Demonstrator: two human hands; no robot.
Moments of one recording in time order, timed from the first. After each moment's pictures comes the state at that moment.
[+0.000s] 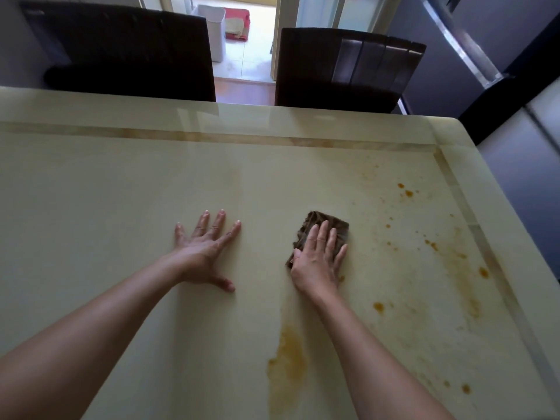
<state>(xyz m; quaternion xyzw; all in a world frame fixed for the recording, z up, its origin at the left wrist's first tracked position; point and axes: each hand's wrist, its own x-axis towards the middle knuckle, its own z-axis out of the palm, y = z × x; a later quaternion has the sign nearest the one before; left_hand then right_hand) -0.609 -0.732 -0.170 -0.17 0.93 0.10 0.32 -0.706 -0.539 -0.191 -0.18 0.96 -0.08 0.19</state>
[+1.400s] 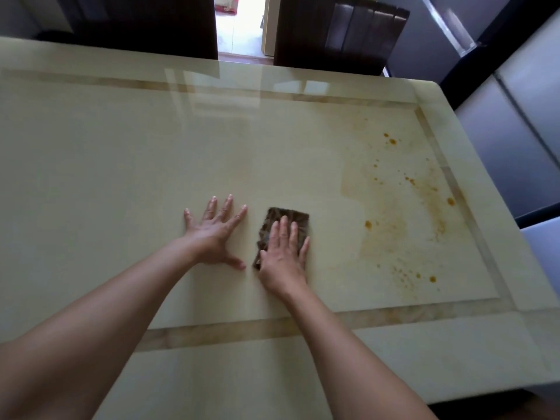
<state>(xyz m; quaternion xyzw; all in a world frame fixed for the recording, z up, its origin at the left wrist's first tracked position) -0.500 -0.668 -0.163 -0.16 0.93 0.14 0.29 -0.538 -0.513 -0.181 -0.25 0.93 -0.06 0.24</state>
